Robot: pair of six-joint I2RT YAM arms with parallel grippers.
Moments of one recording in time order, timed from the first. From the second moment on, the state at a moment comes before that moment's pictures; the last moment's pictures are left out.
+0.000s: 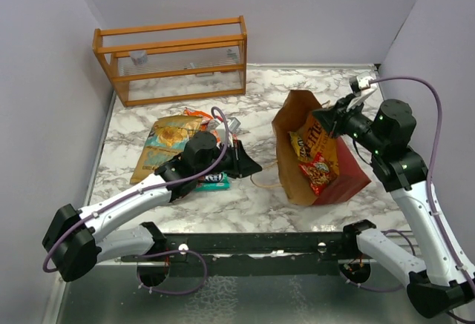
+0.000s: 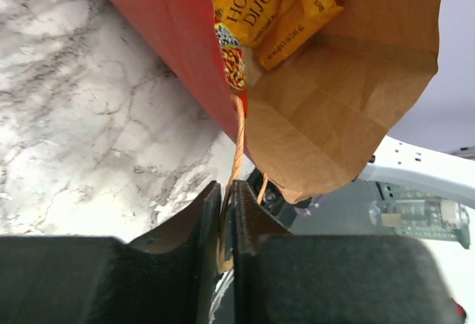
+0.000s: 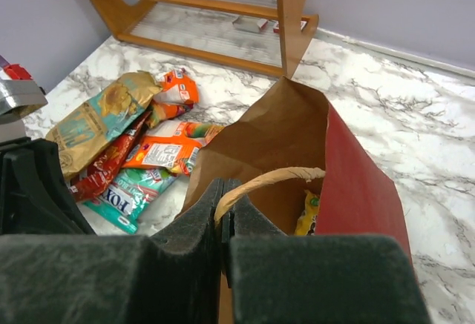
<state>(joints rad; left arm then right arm) -0.83 1.11 0.71 0.07 0.34 -0.79 0.29 0.88 1.08 -0.36 -0.34 0.10</state>
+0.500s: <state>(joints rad) -0.83 1.03 0.81 -0.16 0.18 -0.63 0.29 0.83 0.69 -0.08 -0.83 0.45</state>
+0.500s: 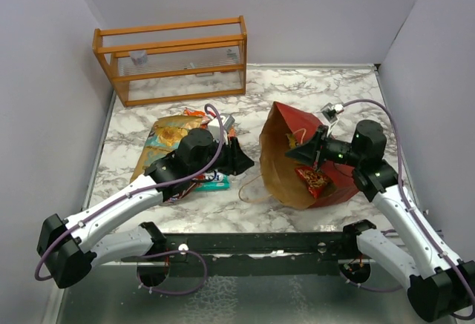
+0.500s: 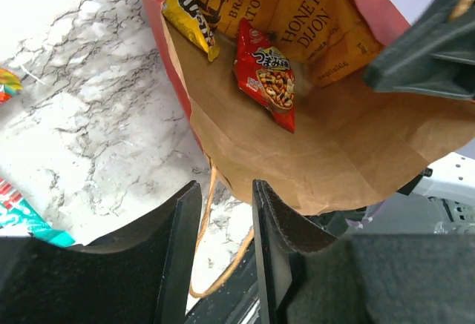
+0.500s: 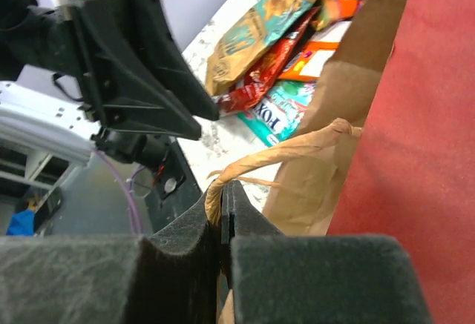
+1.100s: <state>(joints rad) -0.83 0.98 0.79 -0.14 0.17 -0.63 0.38 0.91 0.84 -0.09 -0.89 0.40</state>
